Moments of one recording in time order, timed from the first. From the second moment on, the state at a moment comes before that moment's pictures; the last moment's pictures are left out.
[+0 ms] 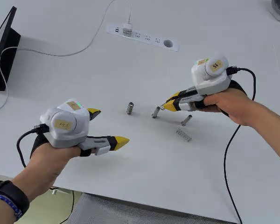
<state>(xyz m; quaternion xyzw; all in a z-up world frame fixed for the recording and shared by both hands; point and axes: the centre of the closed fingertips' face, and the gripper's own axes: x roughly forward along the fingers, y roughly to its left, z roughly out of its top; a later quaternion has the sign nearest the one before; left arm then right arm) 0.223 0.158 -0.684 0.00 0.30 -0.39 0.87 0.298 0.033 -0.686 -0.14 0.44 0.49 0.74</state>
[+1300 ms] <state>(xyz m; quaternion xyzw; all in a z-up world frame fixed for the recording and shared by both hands) 0.223 0.165 -0.688 -0.01 0.30 -0.39 0.87 0.299 0.053 -0.695 -0.20 0.43 0.51 0.72</state>
